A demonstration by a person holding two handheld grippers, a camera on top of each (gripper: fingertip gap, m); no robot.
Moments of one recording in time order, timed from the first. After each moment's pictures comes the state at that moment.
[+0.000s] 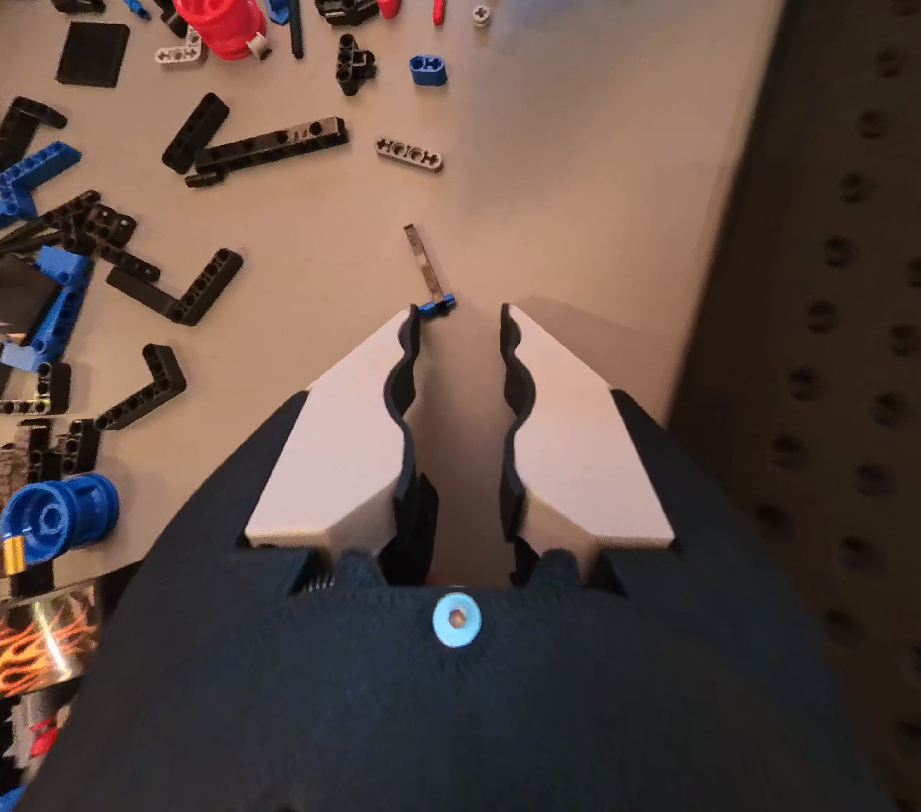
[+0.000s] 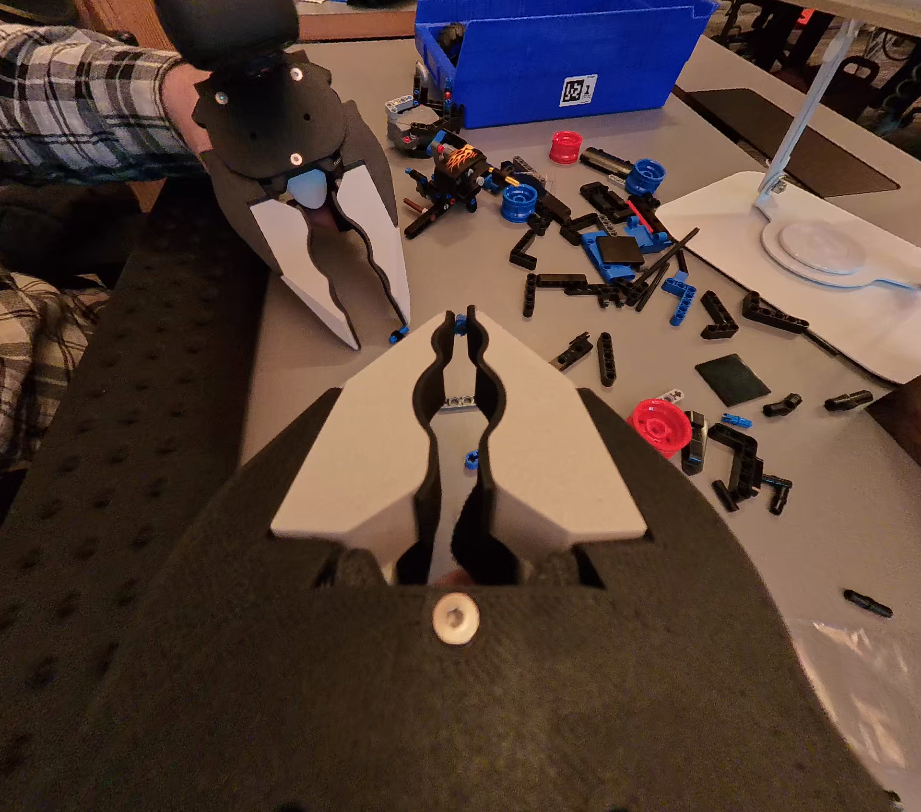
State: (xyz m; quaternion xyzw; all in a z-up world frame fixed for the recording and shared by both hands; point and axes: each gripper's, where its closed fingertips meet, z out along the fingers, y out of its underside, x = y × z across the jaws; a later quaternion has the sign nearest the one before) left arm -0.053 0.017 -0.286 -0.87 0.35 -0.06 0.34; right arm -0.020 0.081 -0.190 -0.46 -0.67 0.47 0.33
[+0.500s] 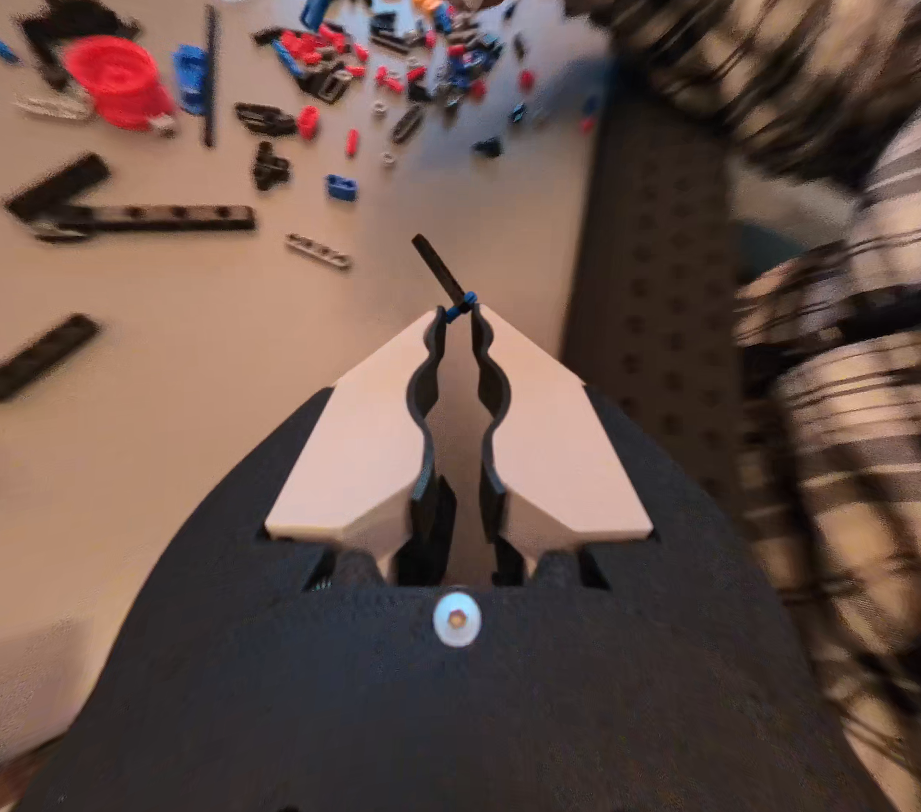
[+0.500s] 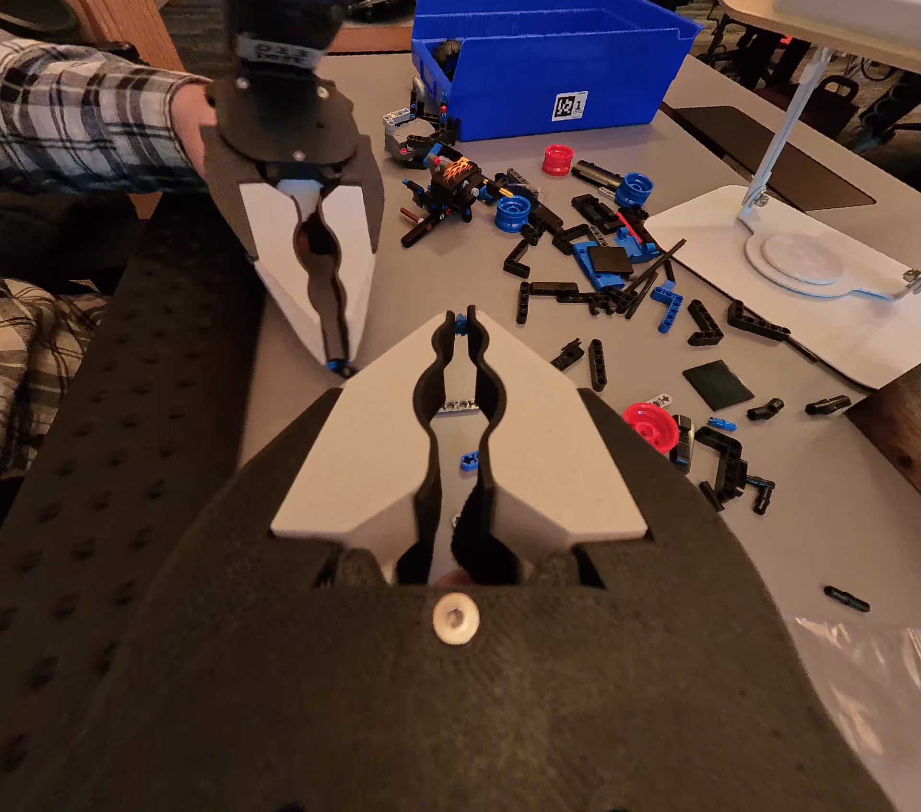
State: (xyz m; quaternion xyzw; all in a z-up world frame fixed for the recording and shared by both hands) left arm -0.007 0.013 -0.255 -0.84 0.28 -0.28 0.37; right arm -0.018 0.082 -0.184 -0.46 -0.67 0.47 0.34
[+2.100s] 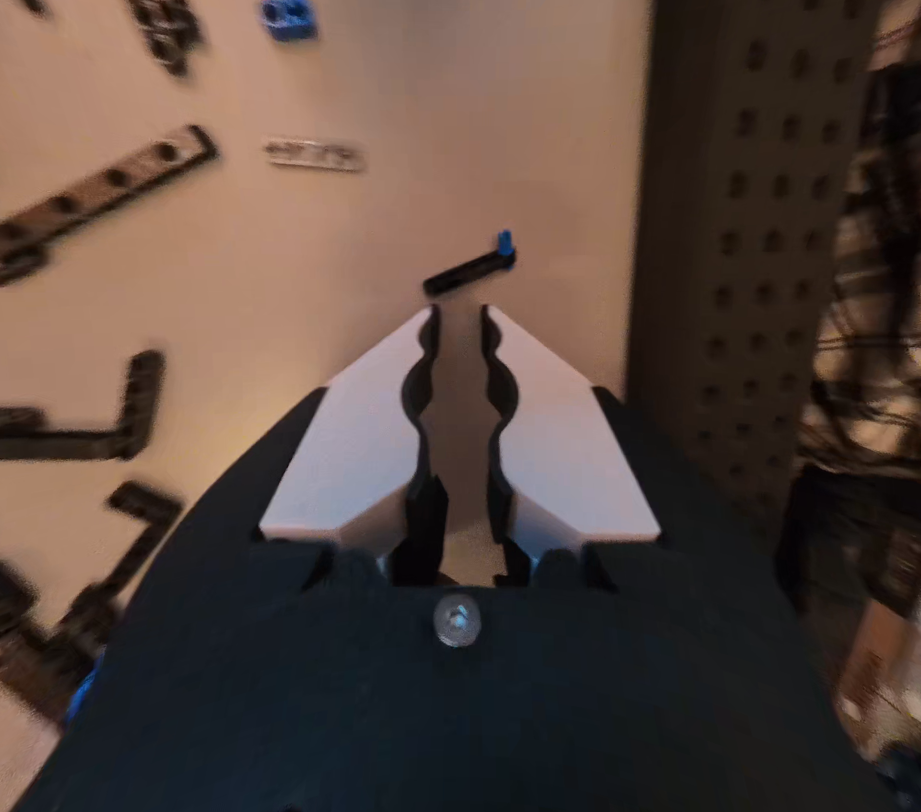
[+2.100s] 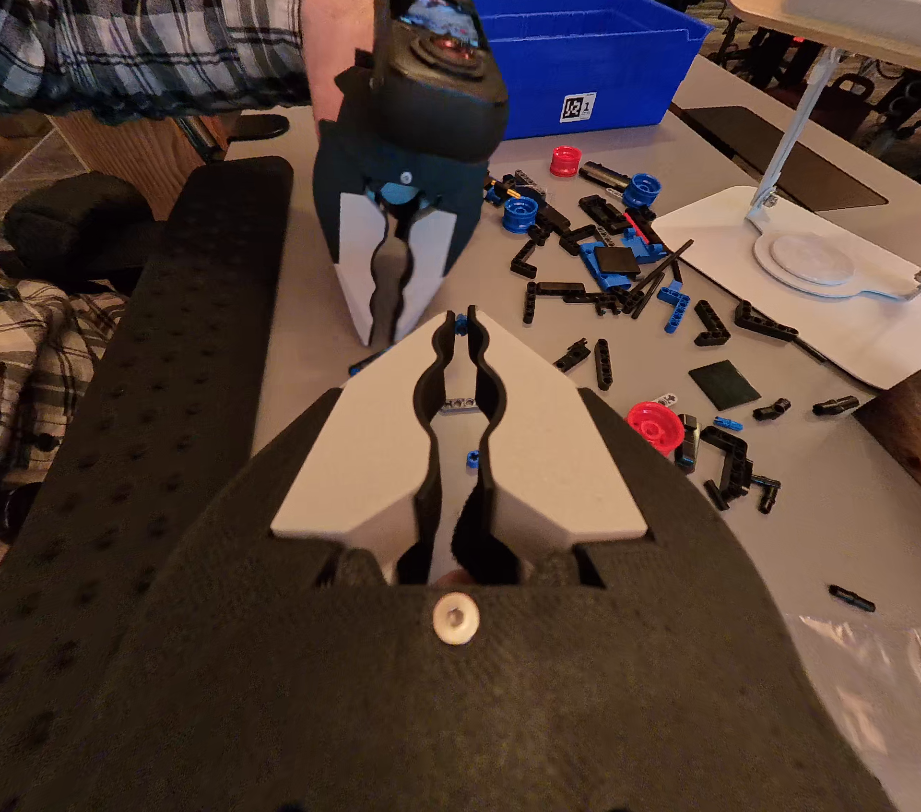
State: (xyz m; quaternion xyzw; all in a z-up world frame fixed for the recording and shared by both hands) left arm -0.048 0.011 -0.286 -0.85 0.48 -0.19 0.08; right arm -0.013 0.081 -0.181 -0.46 -0.67 0.48 0.34
